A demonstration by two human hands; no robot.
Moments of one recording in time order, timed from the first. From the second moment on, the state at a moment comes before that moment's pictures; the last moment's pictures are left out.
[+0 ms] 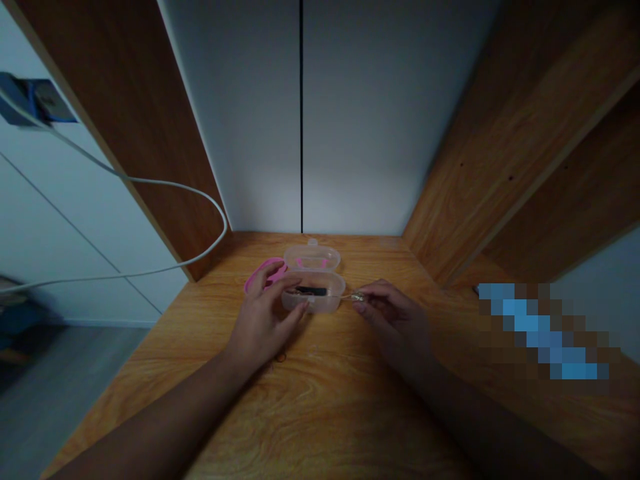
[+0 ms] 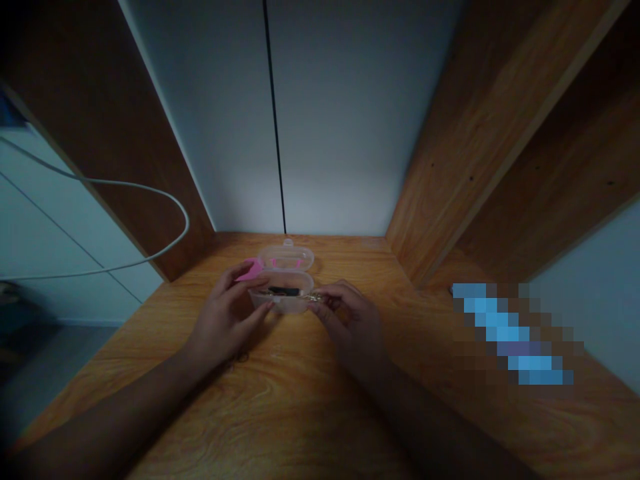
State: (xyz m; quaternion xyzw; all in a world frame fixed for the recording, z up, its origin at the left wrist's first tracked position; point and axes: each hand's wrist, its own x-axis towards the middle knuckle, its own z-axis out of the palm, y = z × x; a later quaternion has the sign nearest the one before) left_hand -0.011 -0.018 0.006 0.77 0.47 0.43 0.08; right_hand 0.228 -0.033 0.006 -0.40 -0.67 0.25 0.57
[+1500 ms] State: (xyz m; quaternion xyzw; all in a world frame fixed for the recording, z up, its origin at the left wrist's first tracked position) left_hand -0.011 -0.012 -0.005 0.79 0.42 0.42 0.10; right_hand 0.226 -0.031 0.012 -0.37 -0.81 0.12 0.44
